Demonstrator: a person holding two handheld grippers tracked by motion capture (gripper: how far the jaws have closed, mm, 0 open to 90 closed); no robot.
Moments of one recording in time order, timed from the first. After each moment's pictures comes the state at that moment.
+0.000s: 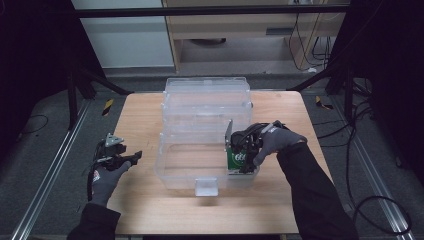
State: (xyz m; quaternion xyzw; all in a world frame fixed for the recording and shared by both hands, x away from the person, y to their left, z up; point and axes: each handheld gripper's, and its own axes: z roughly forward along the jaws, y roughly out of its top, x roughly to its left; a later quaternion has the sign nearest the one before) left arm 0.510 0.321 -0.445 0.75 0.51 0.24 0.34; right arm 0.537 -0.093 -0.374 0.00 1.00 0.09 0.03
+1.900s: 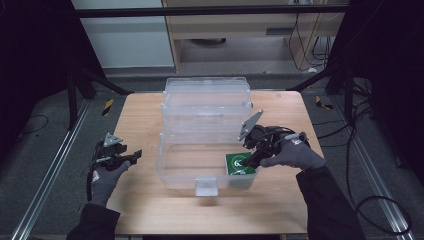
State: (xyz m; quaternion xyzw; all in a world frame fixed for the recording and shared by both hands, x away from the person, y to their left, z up) left arm 0.508 0.321 -0.441 0.75 0.51 0.24 0.35; right arm 0.500 -0.130 -0.331 0.14 0.96 0.24 0.08
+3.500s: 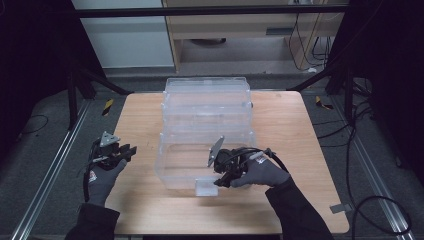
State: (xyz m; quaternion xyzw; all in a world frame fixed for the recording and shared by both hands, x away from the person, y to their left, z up) left arm 0.500 0.322 -0.426 0.75 0.49 0.25 0.36; right arm 0.479 -0.053 -0.387 0.08 0.97 0.21 0.03
